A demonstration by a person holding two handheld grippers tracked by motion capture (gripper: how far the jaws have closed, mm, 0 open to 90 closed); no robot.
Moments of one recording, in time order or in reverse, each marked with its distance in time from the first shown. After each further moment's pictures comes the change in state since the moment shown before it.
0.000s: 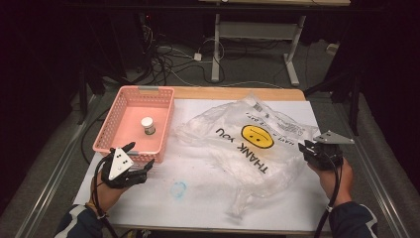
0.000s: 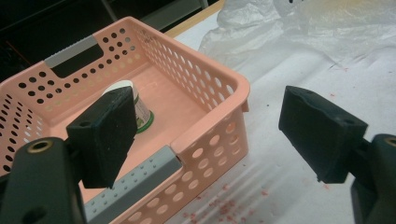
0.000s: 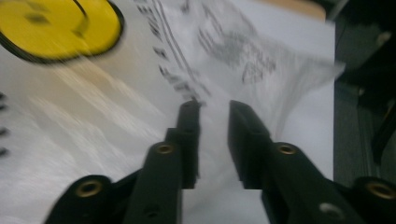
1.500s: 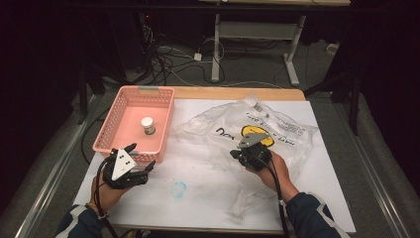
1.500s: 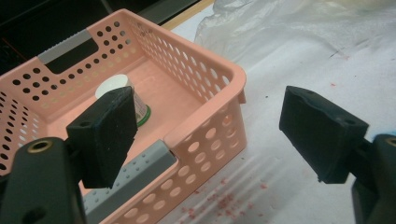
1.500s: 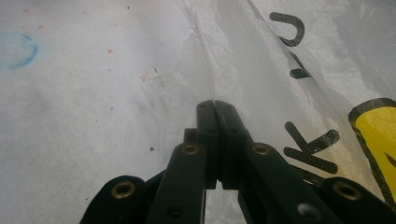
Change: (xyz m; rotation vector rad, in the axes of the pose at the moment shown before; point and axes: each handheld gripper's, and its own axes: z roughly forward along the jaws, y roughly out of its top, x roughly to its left) left arm -0.002 -0.001 0.004 0.023 0.001 0.036; right arm 0.149 0.059 0.056 0.049 0.442 -0.355
